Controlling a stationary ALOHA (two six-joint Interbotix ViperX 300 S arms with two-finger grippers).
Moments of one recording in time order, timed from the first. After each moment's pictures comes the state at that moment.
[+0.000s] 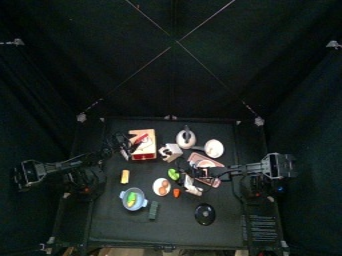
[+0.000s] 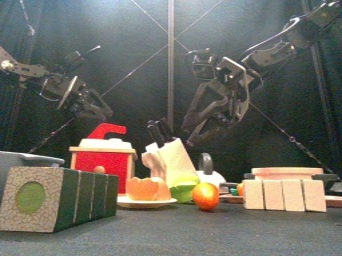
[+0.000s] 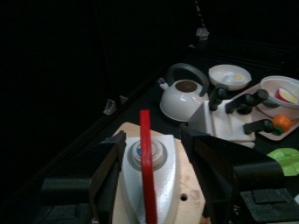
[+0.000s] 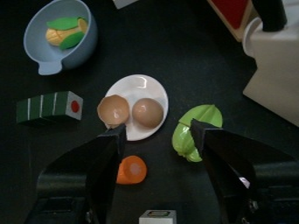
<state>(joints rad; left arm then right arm) 0.52 -0.52 1.15 -0.20 -0.50 0.24 -0.10 -0.07 0.72 0.00 -0.01 0.31</state>
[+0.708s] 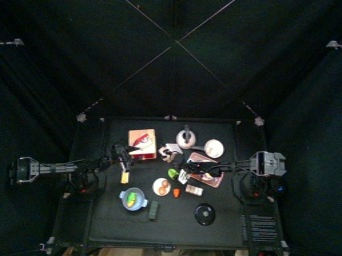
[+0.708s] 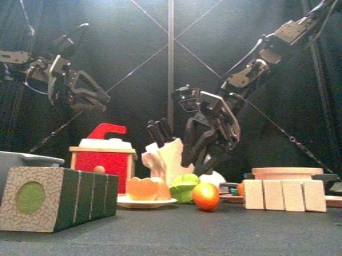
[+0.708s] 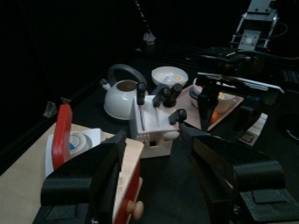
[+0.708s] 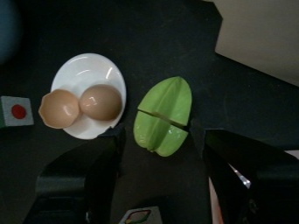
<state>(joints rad) 0.28 -0.61 1.22 -0.31 -0.50 0.24 -0.18 0.08 0.62 0.11 0.18 0.31</state>
